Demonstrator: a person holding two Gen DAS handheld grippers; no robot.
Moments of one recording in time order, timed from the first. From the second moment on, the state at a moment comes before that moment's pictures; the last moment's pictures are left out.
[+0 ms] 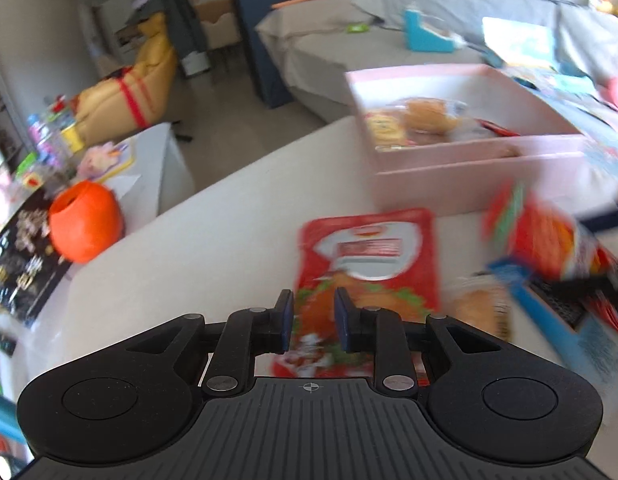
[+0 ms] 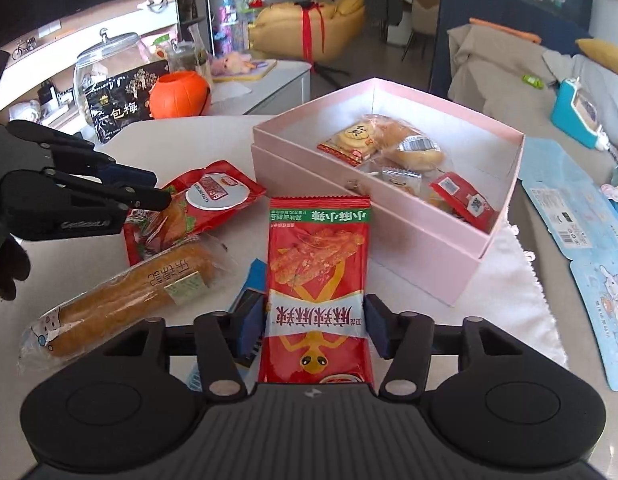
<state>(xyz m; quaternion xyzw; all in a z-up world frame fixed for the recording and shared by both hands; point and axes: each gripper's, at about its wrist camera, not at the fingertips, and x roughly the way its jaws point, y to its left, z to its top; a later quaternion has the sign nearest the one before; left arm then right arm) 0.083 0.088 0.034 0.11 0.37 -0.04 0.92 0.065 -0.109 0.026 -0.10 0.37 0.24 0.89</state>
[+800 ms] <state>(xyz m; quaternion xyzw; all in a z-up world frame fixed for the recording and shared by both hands) 0.112 0.059 0.027 0.14 0.40 -0.12 0.90 0.055 -0.124 -0.005 -0.02 0.35 0.24 0.90</state>
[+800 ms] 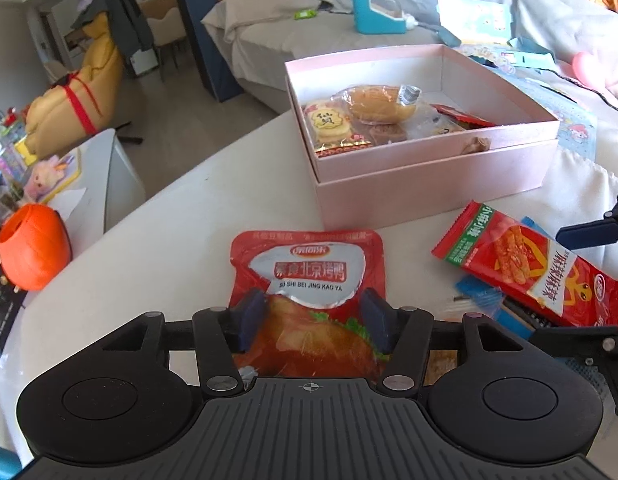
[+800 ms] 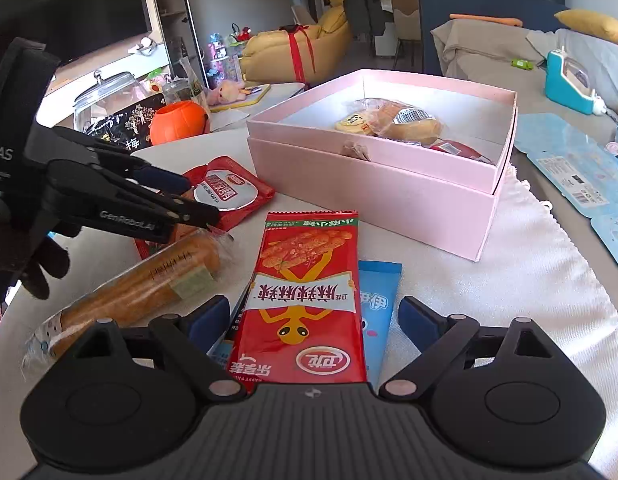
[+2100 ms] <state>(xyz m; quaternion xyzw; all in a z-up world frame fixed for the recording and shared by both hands) 0.133 0.115 0.047 0.02 0.38 -0.14 0.91 0.055 -0.125 -0.006 -0.01 0.35 0.24 0.90</state>
